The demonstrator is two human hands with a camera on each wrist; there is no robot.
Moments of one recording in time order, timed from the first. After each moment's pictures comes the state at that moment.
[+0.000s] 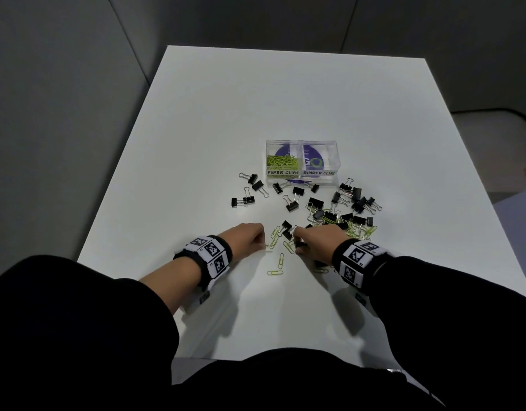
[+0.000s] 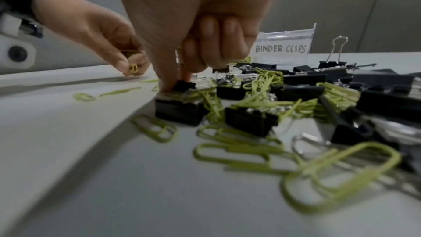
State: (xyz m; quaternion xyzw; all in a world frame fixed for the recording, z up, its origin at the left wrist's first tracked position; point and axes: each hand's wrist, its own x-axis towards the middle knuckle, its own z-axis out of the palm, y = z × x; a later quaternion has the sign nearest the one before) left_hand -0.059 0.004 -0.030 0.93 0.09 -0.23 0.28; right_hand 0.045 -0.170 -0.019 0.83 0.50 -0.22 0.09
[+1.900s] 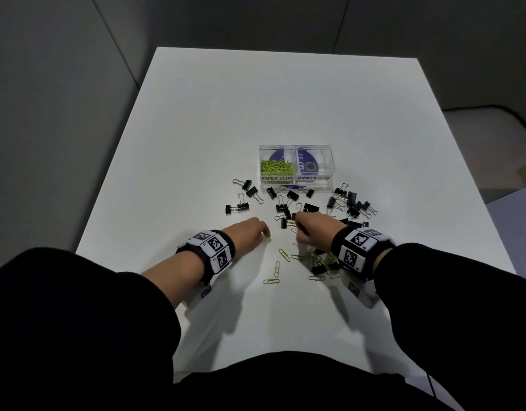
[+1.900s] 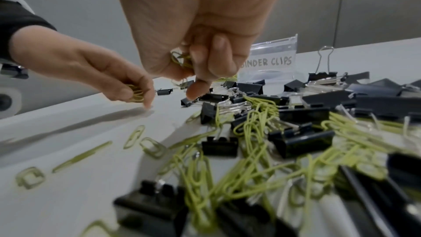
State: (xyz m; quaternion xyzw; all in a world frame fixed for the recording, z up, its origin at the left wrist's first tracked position) left_hand -0.030 0.005 -0.020 0.92 0.09 -0.26 0.27; right_hand 0.072 -0.154 -0.002 0.86 0.43 -0.29 -0.03
